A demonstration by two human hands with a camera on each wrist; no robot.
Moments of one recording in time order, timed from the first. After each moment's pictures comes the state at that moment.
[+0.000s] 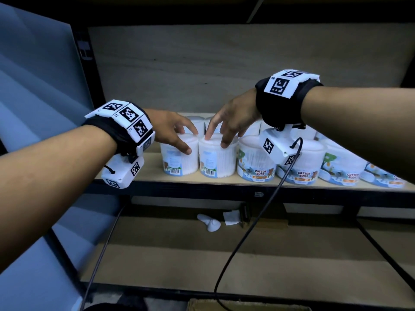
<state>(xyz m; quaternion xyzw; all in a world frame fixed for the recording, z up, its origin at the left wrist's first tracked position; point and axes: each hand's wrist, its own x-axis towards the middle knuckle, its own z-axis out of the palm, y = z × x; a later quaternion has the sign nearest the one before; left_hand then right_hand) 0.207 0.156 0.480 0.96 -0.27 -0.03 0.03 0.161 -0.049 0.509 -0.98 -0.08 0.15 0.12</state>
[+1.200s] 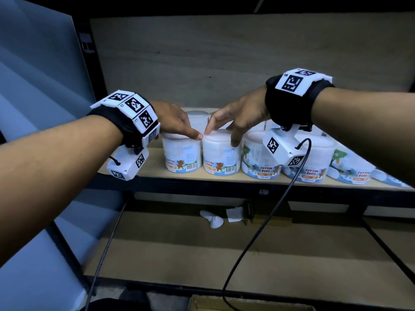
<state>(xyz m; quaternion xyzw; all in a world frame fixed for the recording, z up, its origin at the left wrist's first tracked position) 0.211 0.145 0.482 0.97 -0.22 -0.05 0.02 0.172 -0.056 0.496 -0.96 -0.13 0.20 0.14</state>
